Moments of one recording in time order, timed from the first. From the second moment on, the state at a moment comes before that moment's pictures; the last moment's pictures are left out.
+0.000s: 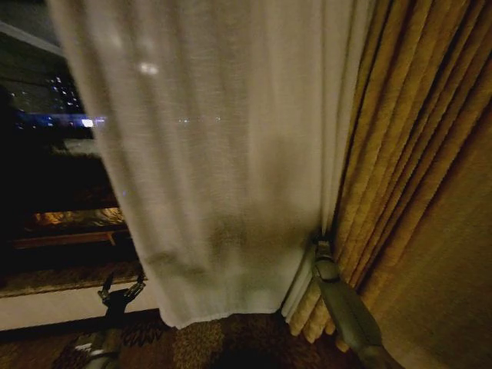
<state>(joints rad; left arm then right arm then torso) 1.53 -1.32 -0.80 -1.81 -0.43 -0.36 0.05 -0.72 1.23 0.38 1.17 0.16 -0.01 0.29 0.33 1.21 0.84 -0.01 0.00</state>
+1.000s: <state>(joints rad) 1.53 -1.32 -0.80 -1.81 -0.43 -0.36 0.05 -1.01 1.18 0.27 1.56 0.28 0.09 0.04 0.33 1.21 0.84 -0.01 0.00</state>
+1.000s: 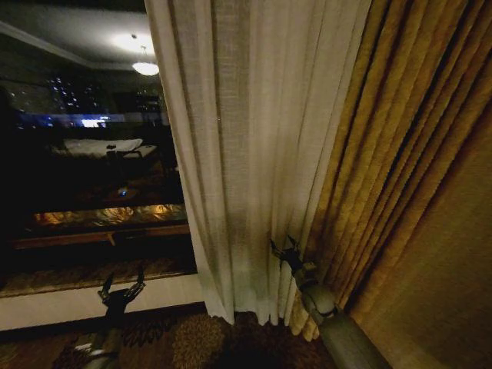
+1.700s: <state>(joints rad) 1.53 -1.32 -0.80 -1.81 -0.43 -0.36 0.05 -1.03 1.18 0.27 1.59 0.23 0.12 0.01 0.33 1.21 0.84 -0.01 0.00</state>
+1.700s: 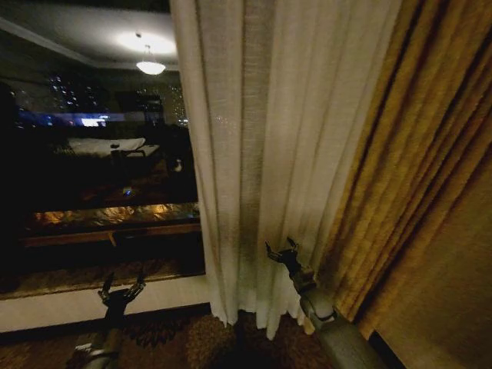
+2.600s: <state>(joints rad) 1.53 -1.32 -0.80 -1.81 -0.43 -0.36 0.05 -1.04 1.19 0.25 1.56 0.22 0.21 -0.05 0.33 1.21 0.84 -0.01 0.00</state>
